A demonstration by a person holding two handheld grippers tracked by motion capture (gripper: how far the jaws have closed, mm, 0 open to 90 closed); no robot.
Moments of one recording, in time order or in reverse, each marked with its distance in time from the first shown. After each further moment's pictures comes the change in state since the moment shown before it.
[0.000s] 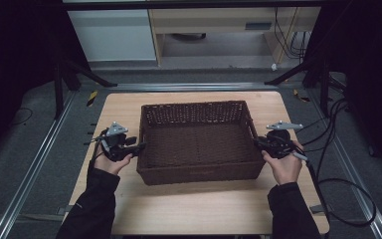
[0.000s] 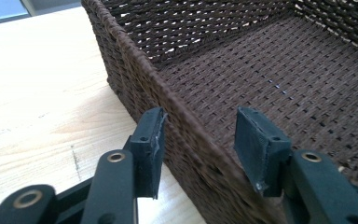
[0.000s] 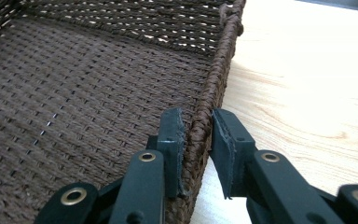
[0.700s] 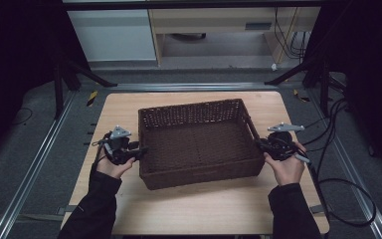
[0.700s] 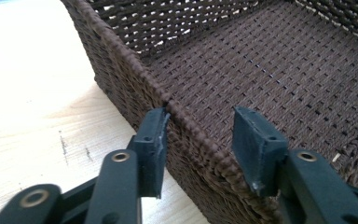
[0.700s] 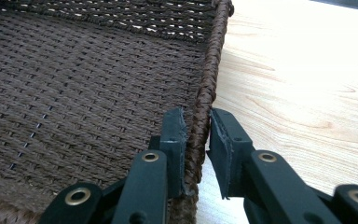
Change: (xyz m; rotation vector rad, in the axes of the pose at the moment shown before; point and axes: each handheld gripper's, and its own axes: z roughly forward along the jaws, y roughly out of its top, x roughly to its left) left arm -0.012 -0.003 -0.004 0.021 0.007 -0.005; right arm 0.002 -0.003 -0.009 0.022 -0.030 -0.016
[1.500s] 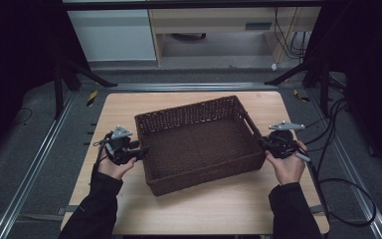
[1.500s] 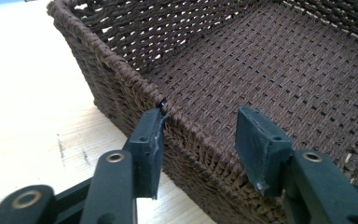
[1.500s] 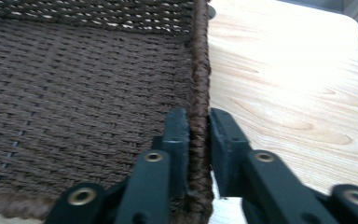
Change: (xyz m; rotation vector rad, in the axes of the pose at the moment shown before) left arm -0.003 0.000 0.002 0.004 -0.002 -0.001; right arm -0.006 0.001 0.004 -0.002 -0.051 -0.008
